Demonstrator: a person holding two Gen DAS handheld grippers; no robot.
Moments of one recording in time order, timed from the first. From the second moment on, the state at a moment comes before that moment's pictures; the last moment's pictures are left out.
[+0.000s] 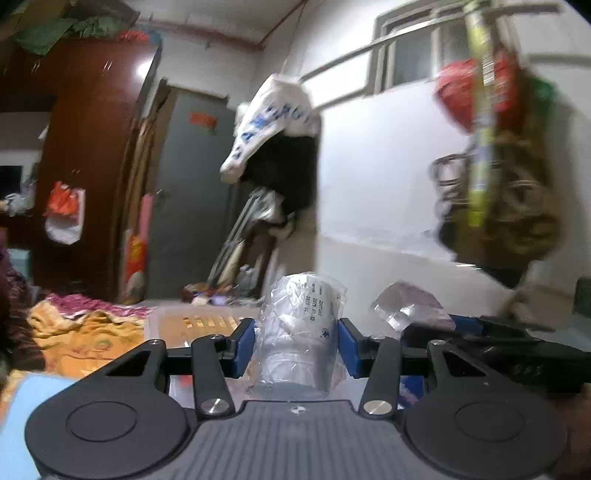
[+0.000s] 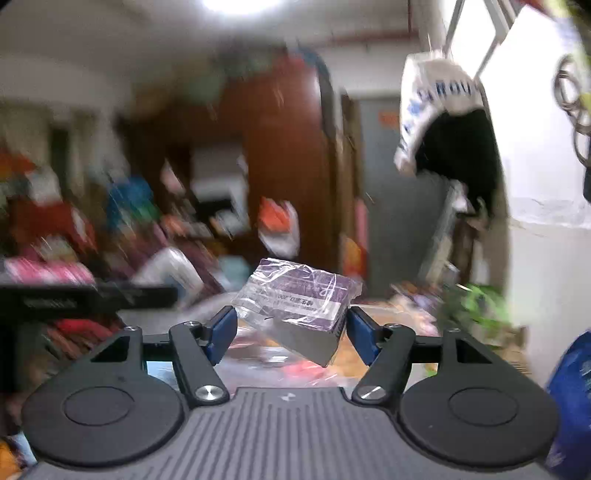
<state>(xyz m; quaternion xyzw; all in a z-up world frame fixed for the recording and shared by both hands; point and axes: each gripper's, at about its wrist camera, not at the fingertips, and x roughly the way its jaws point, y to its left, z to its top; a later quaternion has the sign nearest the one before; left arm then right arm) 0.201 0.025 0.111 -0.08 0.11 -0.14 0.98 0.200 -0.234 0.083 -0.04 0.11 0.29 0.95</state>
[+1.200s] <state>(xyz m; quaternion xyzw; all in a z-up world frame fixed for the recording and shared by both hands) 0.213 0.110 -0.016 -0.08 0.31 0.07 0.94 0.149 -0.215 -0.049 -0.06 0.21 0.34 0.92</state>
